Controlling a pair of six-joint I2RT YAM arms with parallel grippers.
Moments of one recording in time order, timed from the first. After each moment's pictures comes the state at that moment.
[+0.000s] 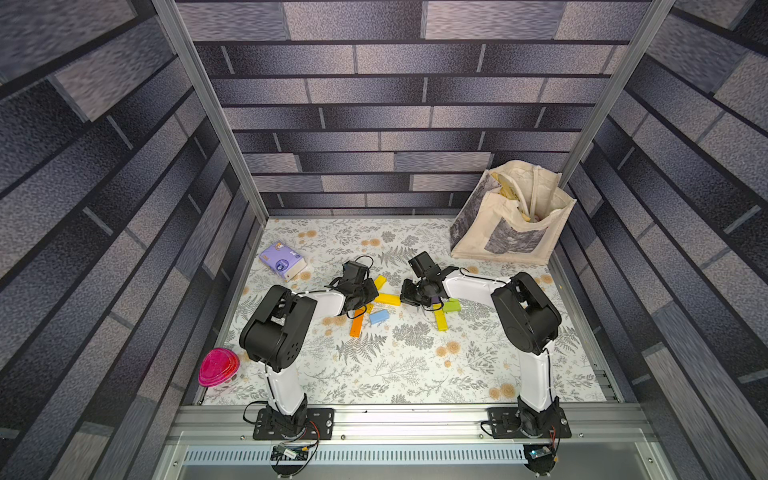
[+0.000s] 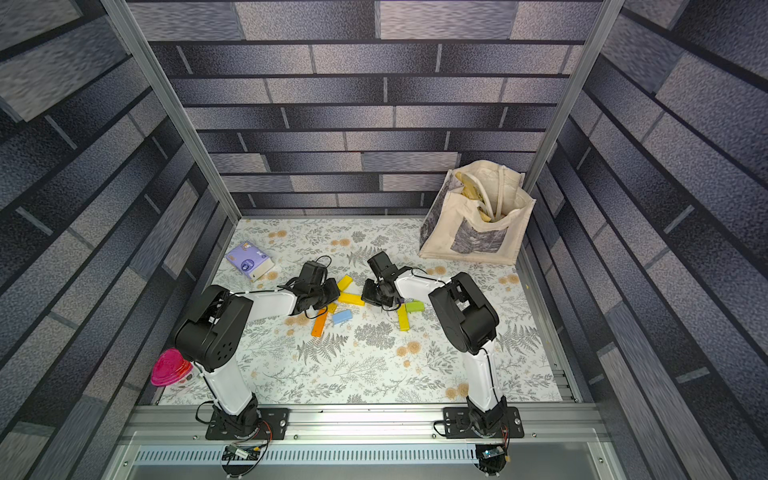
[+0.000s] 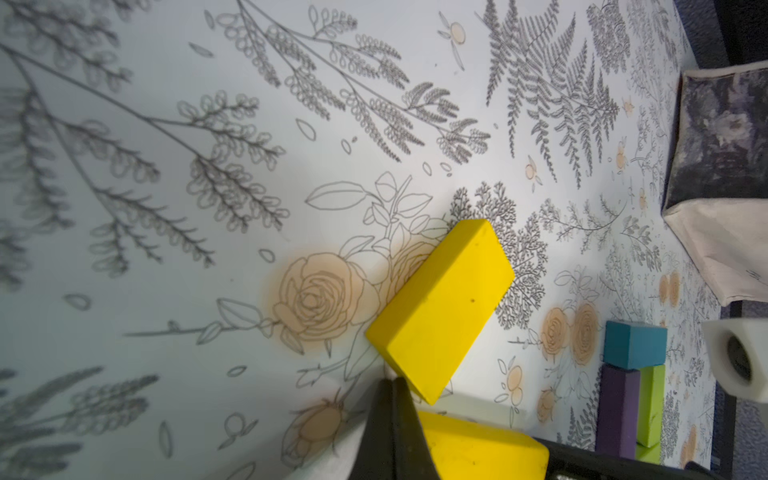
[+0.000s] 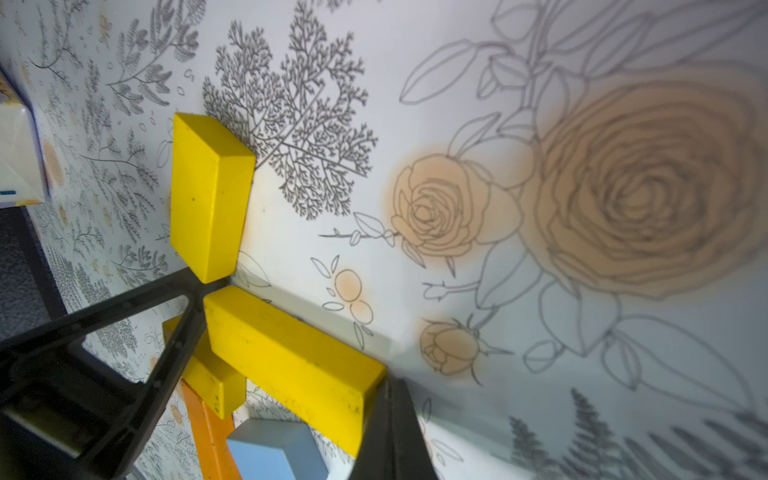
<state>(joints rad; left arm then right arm) -0.41 1.80 0.86 0.09 0.15 -0.84 0.67 2.03 1.31 -0.34 -0.28 0.82</state>
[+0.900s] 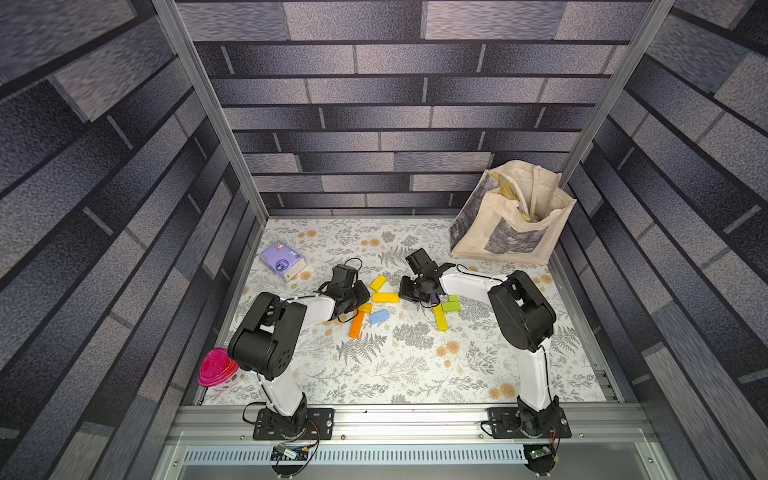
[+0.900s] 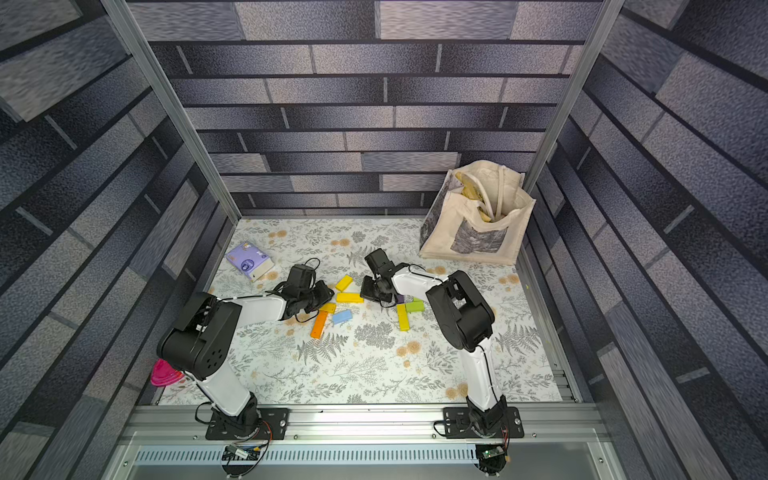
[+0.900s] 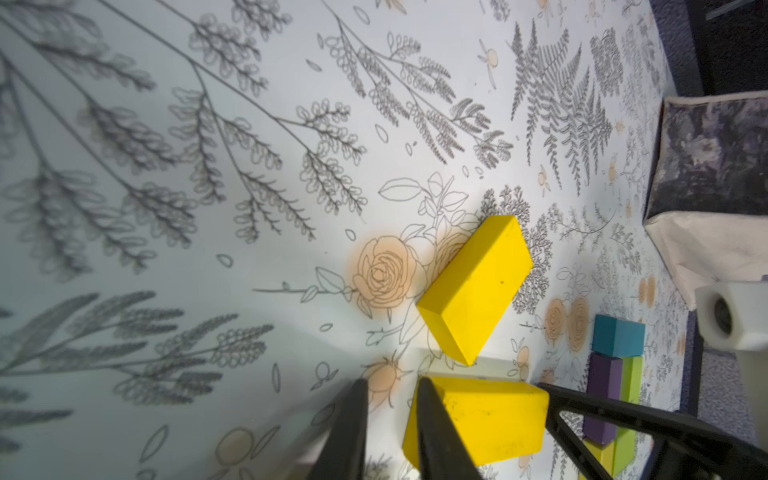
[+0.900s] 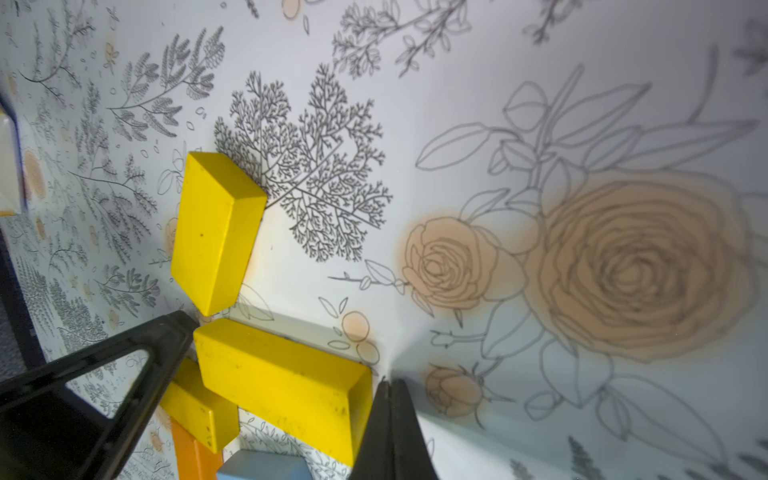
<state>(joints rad) -0.33 1.70 0.75 0.11 0.19 -0.84 0.66 2.07 1.39 -0.40 -0.21 0.76</state>
